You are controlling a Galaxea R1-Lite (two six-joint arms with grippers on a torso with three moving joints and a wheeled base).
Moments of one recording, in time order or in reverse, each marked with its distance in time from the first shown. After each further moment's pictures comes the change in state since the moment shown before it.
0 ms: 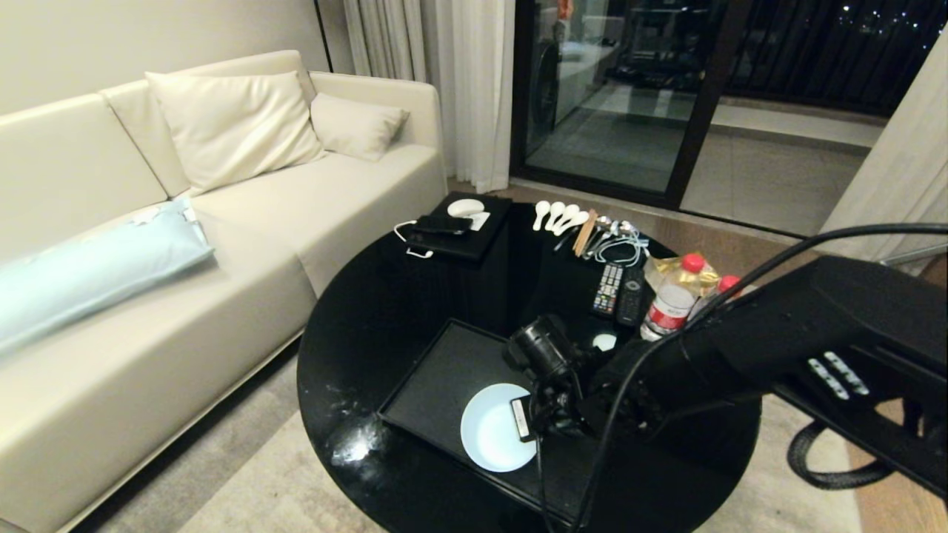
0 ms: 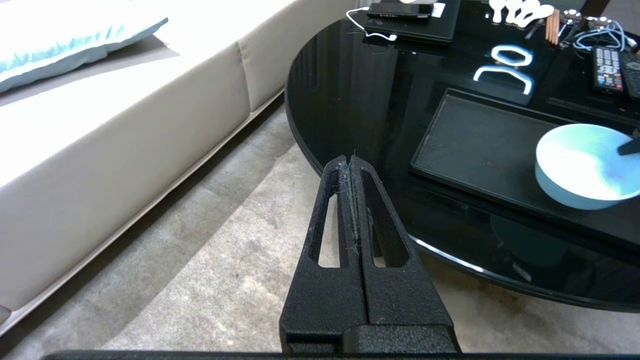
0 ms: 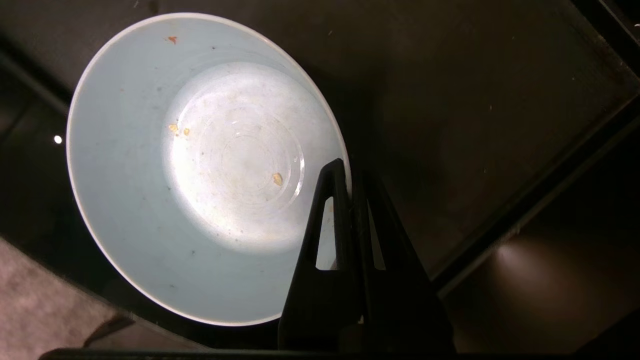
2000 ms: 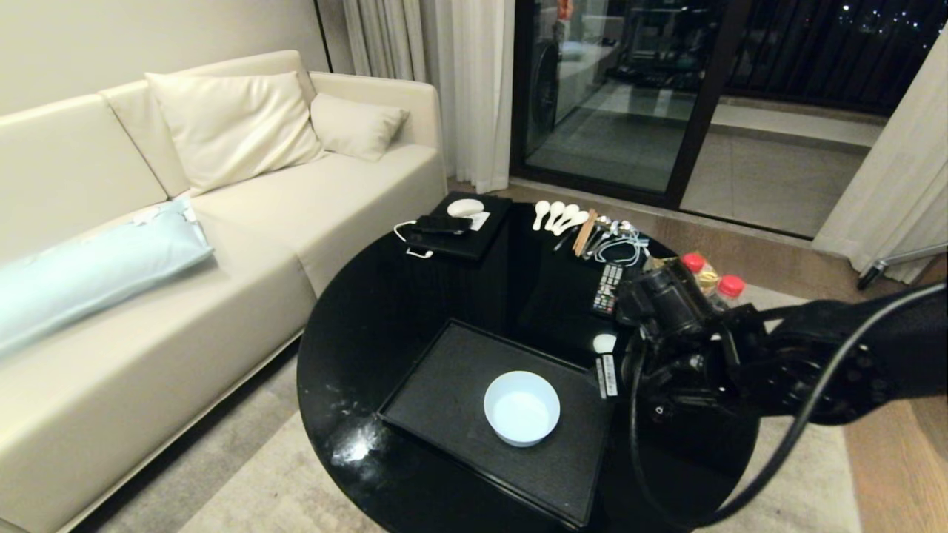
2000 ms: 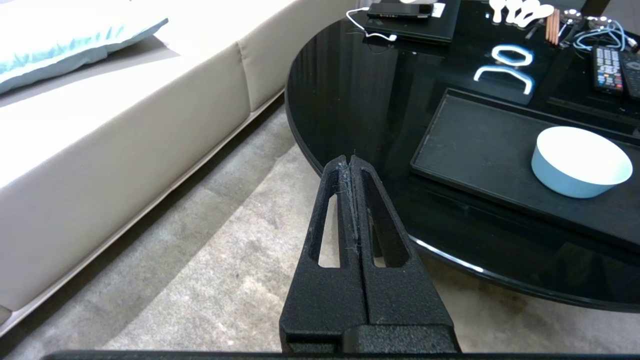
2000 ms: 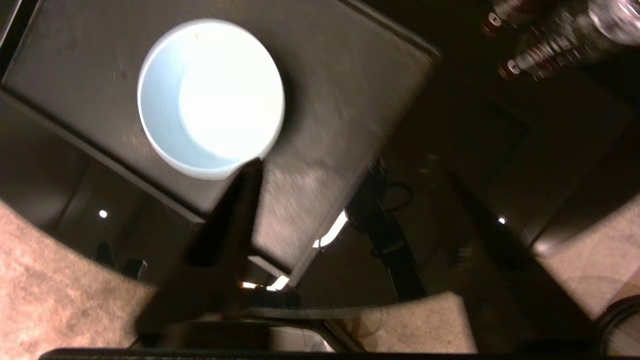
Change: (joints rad) left arm 0.000 0.000 0.000 0.000 0.000 0.000; right arm -0.131 -0.398 0.285 -0.009 -0.002 0.063
